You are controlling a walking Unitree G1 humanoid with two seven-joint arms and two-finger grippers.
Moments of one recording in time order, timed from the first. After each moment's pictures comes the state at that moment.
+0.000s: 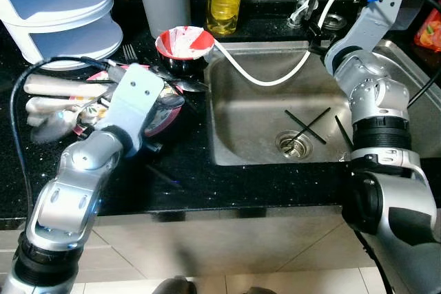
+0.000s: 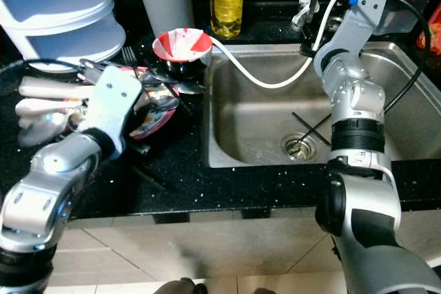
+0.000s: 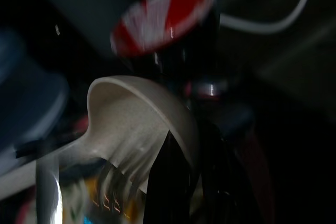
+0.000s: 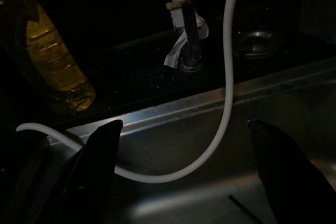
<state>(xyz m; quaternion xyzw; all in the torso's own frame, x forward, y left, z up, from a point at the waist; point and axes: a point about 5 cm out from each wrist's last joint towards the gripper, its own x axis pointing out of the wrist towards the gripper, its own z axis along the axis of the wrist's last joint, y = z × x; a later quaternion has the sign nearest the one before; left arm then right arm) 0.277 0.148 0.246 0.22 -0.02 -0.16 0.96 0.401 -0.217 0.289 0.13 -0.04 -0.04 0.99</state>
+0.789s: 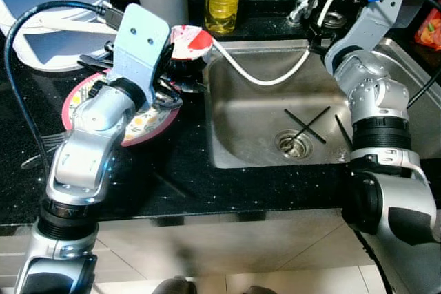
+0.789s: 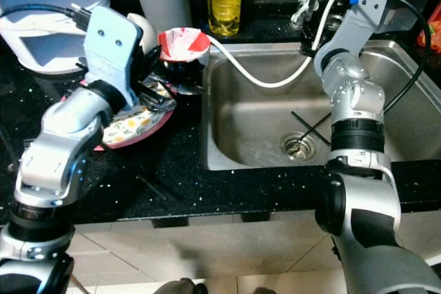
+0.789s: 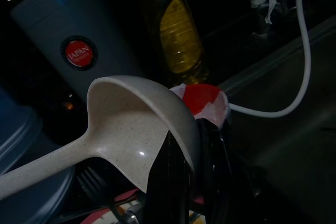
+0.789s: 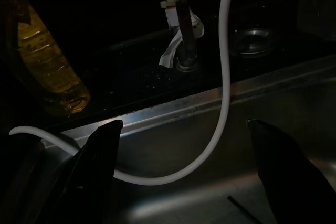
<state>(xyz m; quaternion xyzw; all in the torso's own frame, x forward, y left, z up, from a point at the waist) 0.306 0.130 0.284 0.18 -0.14 -0.17 0.96 0.402 -0.216 0.289 0.13 -0.04 -0.05 0.99</state>
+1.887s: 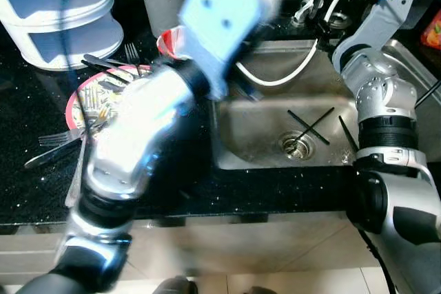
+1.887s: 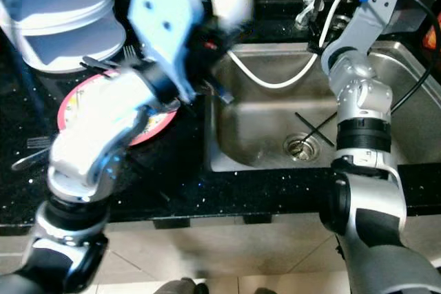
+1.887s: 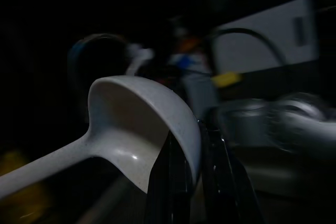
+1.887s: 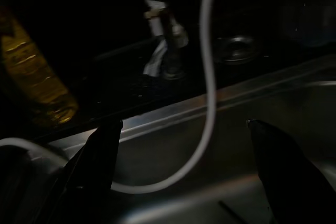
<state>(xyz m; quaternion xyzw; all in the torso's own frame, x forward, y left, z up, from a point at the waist) 0.256 0.030 0.333 0.11 -0.27 -0.46 0.84 0.399 -0.229 0.295 0.13 -0.05 -0.07 0.99</state>
